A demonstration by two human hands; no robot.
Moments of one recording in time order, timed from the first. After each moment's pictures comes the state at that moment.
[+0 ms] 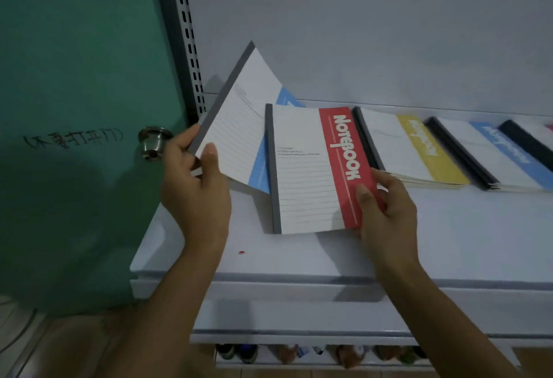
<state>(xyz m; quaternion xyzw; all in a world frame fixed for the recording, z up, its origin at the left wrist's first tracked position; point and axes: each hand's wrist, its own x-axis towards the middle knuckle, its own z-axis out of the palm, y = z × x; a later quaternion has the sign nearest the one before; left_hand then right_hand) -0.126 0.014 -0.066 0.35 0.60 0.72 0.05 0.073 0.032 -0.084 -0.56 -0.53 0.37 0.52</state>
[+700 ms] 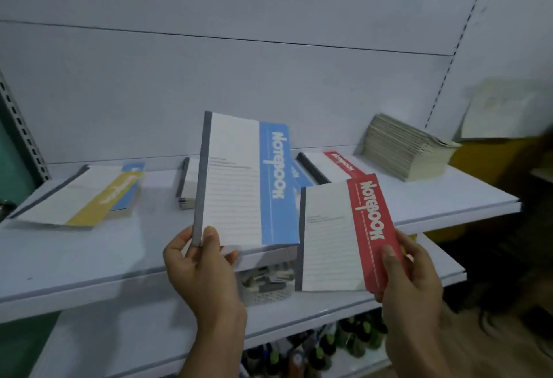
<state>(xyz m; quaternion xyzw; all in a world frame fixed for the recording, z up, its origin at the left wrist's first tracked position) 0.208 -0.079 -0.030 0.14 0.47 0.81 0.33 0.394 -0.112 -0.051 -0.57 -0.32 0.27 0.71</state>
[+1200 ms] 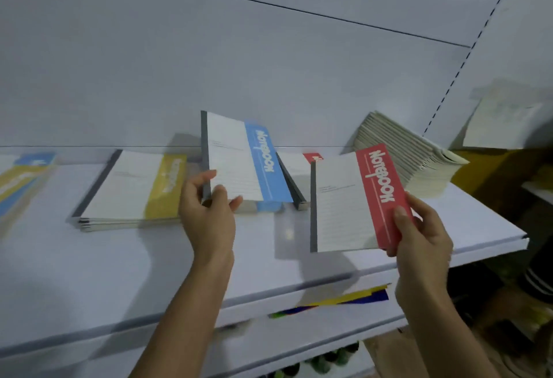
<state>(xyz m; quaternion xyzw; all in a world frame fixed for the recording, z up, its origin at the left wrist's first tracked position) 0.288 0.095 -0.037 0.27 0.47 0.76 0.37 0.508 0.045 -0.032 -0.59 -0.34 0.26 0.69</state>
